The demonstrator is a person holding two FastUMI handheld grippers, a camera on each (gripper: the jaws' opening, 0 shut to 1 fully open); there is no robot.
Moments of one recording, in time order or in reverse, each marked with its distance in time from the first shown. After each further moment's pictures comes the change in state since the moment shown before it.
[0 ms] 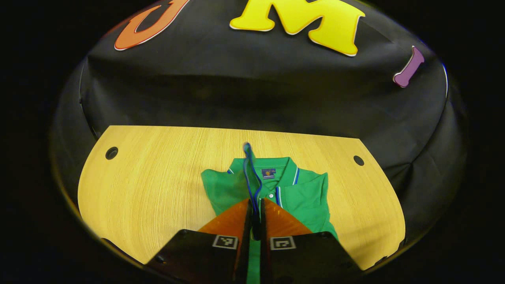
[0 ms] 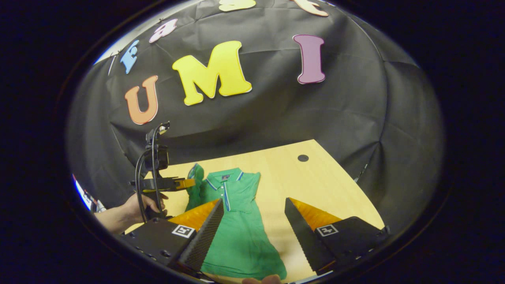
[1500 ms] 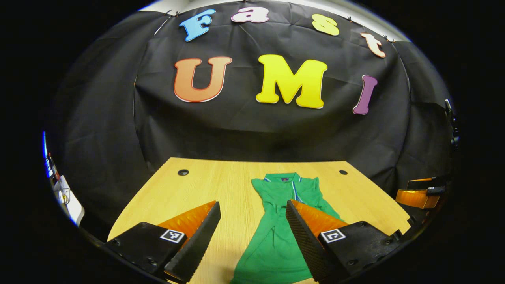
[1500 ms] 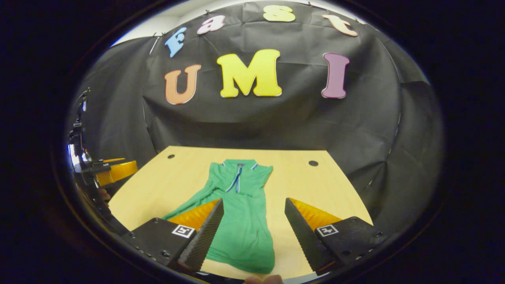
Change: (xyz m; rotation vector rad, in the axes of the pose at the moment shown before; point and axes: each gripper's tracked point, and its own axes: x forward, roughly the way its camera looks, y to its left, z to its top) left arm -0.275 0.070 -0.103 0.058 -0.345 0.147; right arm -0.058 0.007 -0.104 -0.244 -0.033 0.100
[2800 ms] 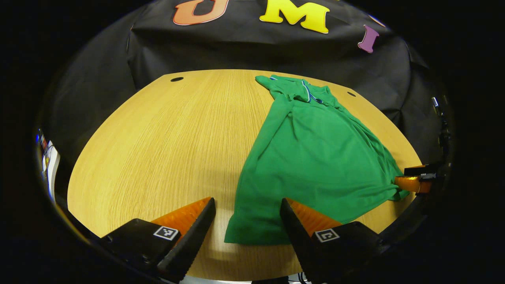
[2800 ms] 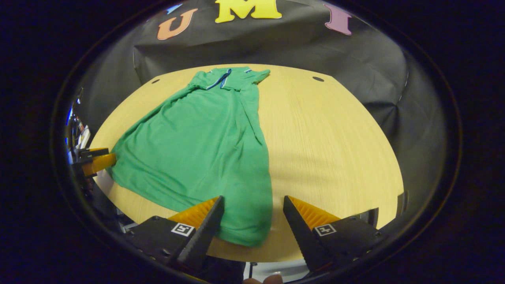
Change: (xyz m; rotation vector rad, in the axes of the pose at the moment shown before) left arm -0.006 0.016 -0.240 0.013 0.442 -0.007; right arm 0.050 -0.034 -0.229 -0.033 0.448 -0.035
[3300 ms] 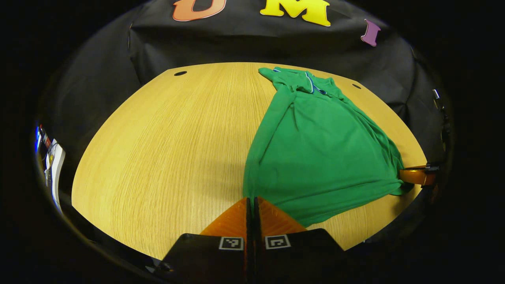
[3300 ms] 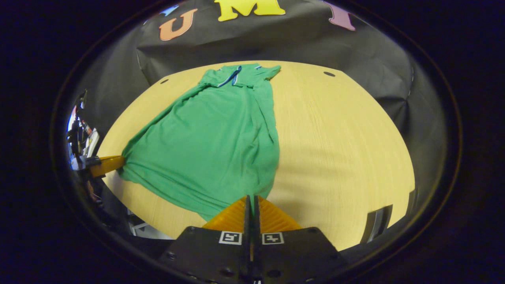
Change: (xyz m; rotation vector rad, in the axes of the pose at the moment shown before) left arm -0.002 -0.006 -0.007 -0.056 0.051 0.044; right arm 0.001 0.023 -0.001 0.012 0.037 0.077
